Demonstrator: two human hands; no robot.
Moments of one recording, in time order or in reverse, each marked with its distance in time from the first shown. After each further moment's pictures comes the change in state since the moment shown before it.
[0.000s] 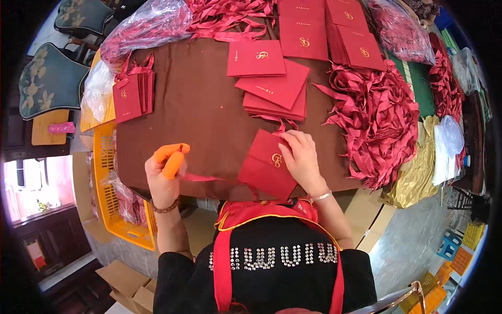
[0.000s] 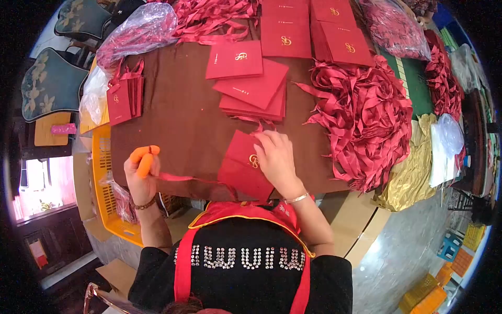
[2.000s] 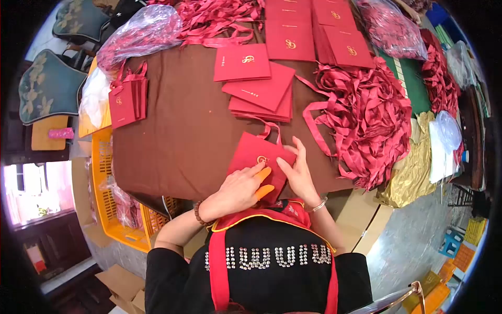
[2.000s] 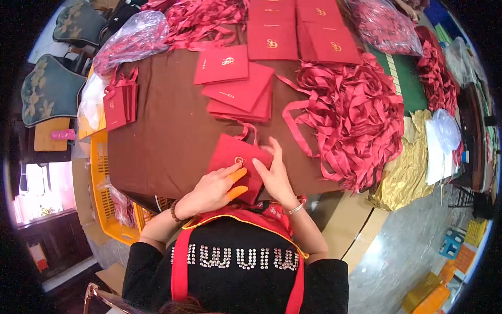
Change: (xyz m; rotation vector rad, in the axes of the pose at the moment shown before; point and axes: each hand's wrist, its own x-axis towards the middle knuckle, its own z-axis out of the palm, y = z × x) left_hand -0.026 -0.060 0.117 1.090 -0.820 0.135; right_hand -0.050 0.020 0.004 0.992 -0.025 0.590
